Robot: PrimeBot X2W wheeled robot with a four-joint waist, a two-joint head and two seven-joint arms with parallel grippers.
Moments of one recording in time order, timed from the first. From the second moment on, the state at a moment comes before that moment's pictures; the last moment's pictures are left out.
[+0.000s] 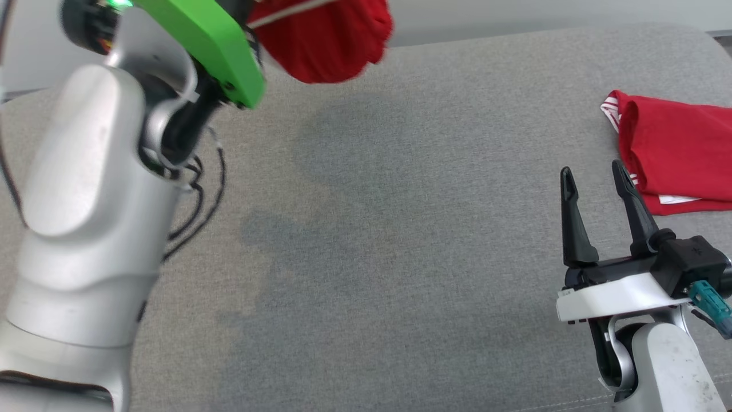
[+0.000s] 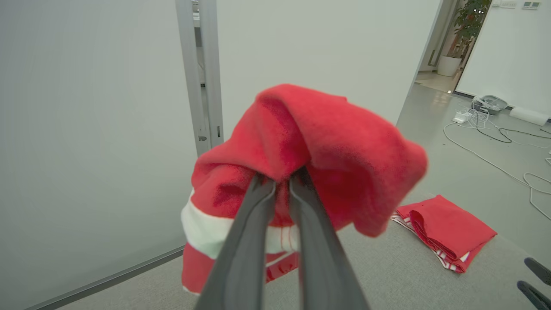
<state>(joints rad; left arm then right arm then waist) -1.01 0.23 -0.43 0.34 -0.70 -0.13 0.32 -0.14 -0.05 -0.01 -0.02 0.09 0.13 -0.22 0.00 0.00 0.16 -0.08</state>
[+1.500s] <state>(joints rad) -0.37 0.15 -0.50 0.54 -0.60 0.03 -0.26 -0.08 -0.05 0.02 0.14 0.12 0.13 -0.26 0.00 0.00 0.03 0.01</state>
